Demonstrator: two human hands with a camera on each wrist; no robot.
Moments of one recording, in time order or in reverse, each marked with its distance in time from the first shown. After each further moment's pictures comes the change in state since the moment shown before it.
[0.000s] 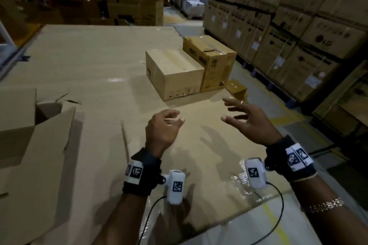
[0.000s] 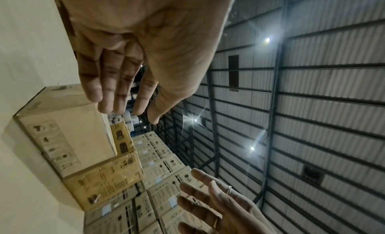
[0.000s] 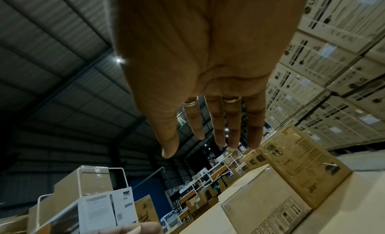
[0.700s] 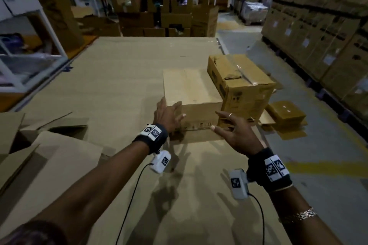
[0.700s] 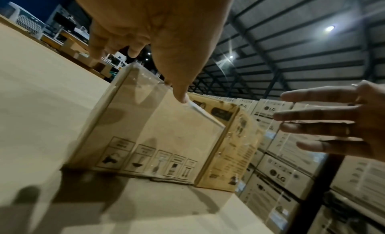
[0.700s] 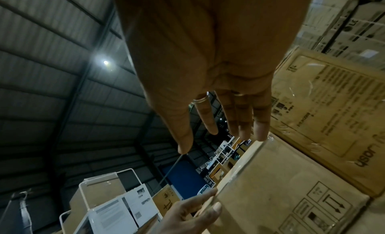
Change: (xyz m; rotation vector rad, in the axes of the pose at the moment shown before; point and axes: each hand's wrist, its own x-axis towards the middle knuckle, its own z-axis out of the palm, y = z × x) left_hand 0.293 -0.055 0.114 0.758 -0.018 -0.101; right_hand 0.258 0.158 0.020 0.187 -0.206 -0.072
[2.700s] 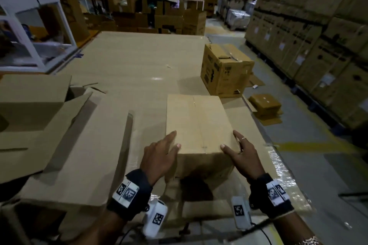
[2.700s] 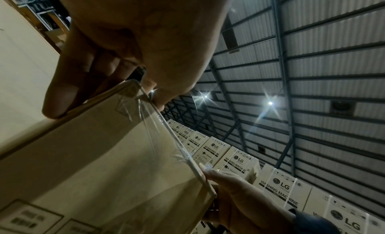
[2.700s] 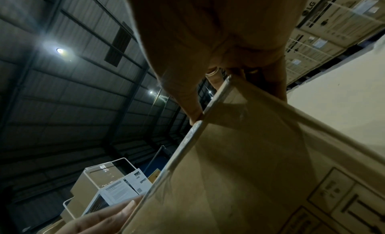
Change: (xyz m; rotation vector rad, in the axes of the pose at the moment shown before) left_hand -0.403 -0.035 -0.061 -0.295 -0.026 0.111; right_hand -0.301 -0.059 0.068 0.001 0.200 0.324
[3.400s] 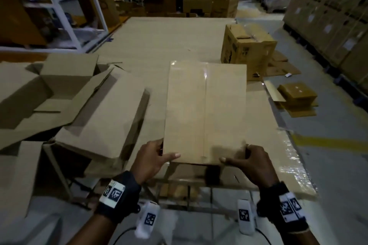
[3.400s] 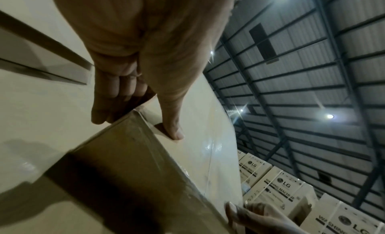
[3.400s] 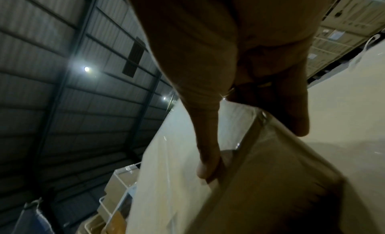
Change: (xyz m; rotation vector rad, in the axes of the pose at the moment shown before) left_hand -0.101 -0.005 0.017 -0.258 -0.012 -0.180; right_hand -0.077 0.030 -0.035 -0.093 -0.189 -0.010
